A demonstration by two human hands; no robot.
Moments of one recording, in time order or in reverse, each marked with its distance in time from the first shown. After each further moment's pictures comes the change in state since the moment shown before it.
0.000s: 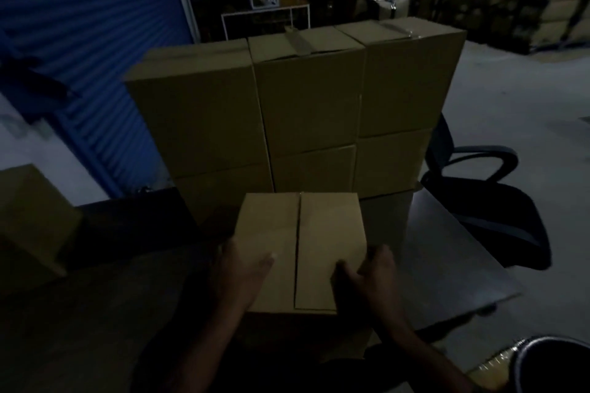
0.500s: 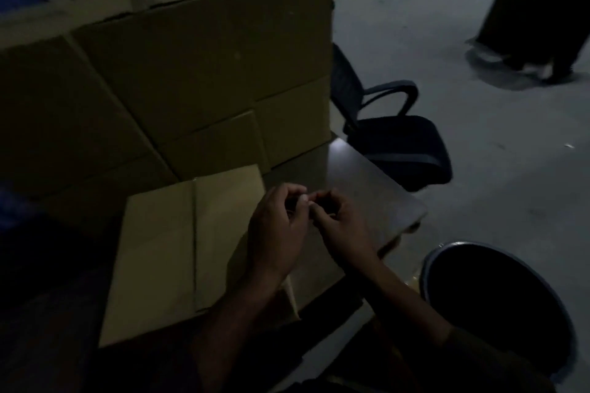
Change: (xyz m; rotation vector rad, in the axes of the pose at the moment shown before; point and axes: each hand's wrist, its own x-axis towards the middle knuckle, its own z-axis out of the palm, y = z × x) left_hand -0.083 0.162 0.125 -0.205 -0.191 0.672; right_hand 0.024 0.024 -0.094 0.423 0.026 -0.063
